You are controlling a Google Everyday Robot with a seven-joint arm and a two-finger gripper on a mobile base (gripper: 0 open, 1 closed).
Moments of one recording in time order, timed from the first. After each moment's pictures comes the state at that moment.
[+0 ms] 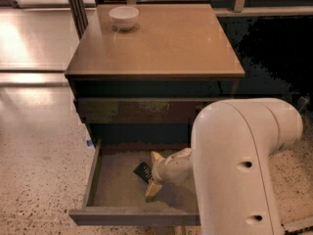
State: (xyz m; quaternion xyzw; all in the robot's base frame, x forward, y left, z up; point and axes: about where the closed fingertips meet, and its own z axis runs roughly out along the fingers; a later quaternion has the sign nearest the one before) arm 0.571 0.025 0.375 -0.65 0.70 0.07 0.29
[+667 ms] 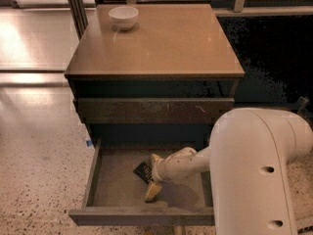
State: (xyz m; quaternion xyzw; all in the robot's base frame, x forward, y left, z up) arm 0.567 0.027 0.365 -0.64 0.71 0.10 0.27
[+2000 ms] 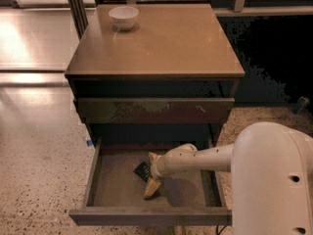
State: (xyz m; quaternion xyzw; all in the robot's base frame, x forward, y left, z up) arm 0.580 0.033 0.360 -0.65 0.70 0.12 0.26
